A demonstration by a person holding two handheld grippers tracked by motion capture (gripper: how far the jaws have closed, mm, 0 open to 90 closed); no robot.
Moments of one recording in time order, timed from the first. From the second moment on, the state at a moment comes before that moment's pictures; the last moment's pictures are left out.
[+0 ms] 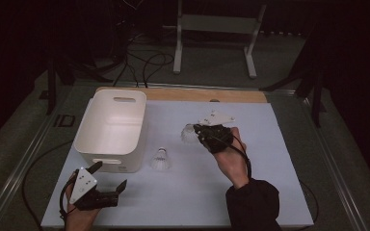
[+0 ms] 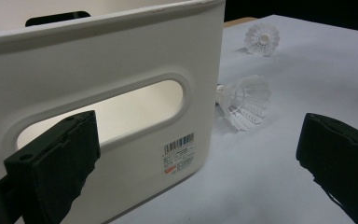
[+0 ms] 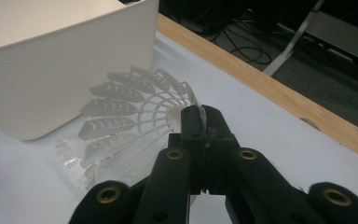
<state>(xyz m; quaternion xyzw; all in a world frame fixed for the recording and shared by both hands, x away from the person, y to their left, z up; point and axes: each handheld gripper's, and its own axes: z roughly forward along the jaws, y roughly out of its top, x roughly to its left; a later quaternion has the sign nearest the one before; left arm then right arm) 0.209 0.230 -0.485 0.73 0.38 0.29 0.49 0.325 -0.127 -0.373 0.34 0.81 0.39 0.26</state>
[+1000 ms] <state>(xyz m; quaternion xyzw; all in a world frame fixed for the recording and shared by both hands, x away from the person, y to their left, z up) 0.208 0.231 -0.484 0.73 0.38 0.29 0.49 0.335 -0.105 -0.368 0.33 0.82 0.40 0.25</state>
